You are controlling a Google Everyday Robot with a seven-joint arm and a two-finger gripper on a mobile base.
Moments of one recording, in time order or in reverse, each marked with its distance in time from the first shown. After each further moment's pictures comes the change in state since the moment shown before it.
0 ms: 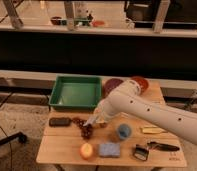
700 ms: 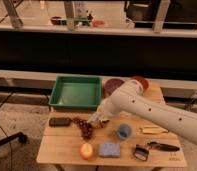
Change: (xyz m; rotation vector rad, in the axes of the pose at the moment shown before) arm 0.022 -0.005 0.007 0.019 0.030 0.015
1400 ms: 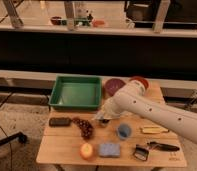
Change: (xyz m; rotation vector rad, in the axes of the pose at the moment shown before) arm 0.038 0.009 0.007 0.001 0.061 0.056
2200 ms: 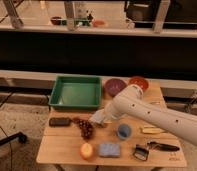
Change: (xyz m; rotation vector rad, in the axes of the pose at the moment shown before) arm -0.008 0.013 0.023 -0.045 -0.013 0.012
